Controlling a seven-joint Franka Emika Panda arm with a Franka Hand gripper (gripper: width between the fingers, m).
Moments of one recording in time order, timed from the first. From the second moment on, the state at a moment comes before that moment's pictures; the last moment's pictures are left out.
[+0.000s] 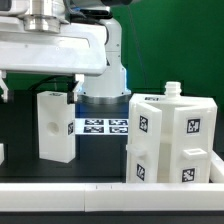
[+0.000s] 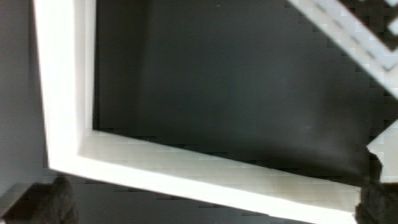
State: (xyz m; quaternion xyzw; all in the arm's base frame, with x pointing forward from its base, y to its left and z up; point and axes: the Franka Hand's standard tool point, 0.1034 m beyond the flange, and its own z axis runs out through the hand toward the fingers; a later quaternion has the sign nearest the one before) arm 0.558 -0.133 0.115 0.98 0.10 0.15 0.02
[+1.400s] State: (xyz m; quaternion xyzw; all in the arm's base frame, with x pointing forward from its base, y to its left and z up) arm 0.506 -0.104 0.108 0.96 -0.27 0.02 -0.09
